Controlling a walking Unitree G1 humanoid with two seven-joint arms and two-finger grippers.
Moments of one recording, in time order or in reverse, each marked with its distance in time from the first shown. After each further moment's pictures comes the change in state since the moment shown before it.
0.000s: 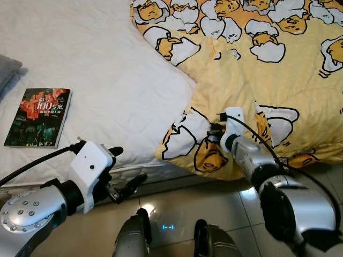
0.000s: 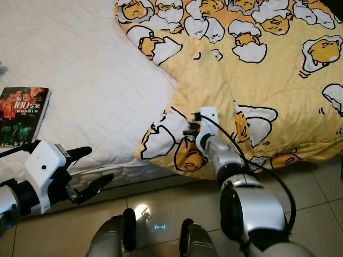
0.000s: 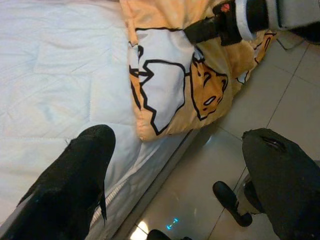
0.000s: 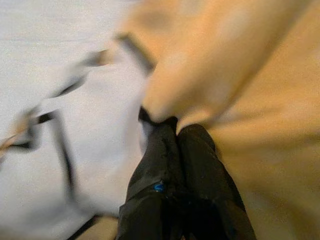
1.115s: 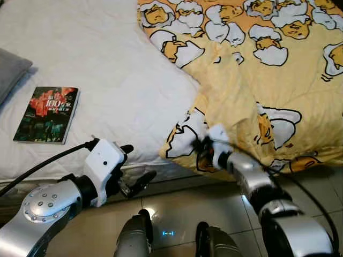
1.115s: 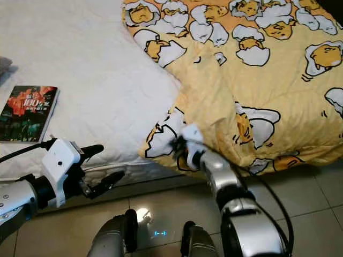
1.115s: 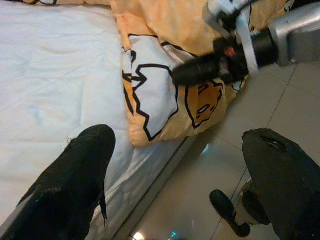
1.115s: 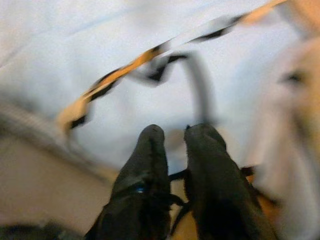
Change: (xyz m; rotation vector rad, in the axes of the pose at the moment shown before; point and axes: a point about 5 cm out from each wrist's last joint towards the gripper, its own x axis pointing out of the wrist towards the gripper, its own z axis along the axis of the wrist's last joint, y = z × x) left arm 0.022 -0.001 -0.003 -0.004 -0.036 -0.034; right arm -0.007 0.018 -0.026 -0.230 0.012 0.159
